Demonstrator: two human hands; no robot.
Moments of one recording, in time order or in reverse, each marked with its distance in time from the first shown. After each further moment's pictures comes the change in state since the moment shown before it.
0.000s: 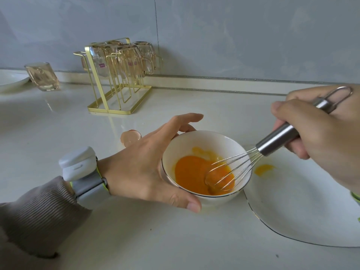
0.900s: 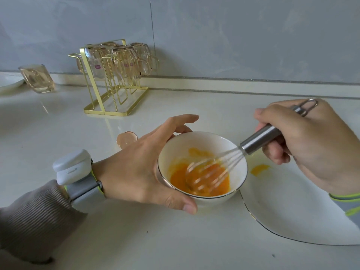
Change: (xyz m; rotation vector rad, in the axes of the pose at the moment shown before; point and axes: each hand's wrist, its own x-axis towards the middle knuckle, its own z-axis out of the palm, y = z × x) left_hand 0.000 -0.001 -0.001 -0.002 0.006 0.004; right_hand 0.001 0.005 0.009 0.209 -0.125 0.229
